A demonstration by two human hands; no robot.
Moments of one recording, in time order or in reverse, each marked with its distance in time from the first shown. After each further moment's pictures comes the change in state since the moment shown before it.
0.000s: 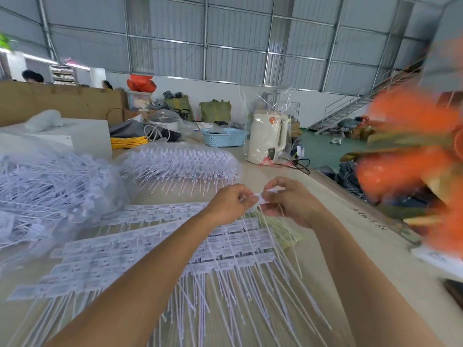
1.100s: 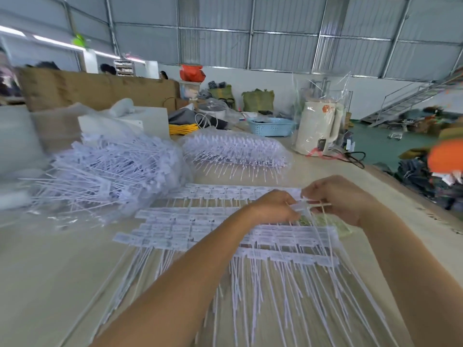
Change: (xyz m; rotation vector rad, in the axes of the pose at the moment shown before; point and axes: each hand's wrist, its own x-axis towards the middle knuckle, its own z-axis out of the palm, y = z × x) left_hand -0.043 -0.001 -0.011 -0.010 -0.238 -0.229; right_hand -0.019 -0.010 0.036 -0.271 0.006 0.138
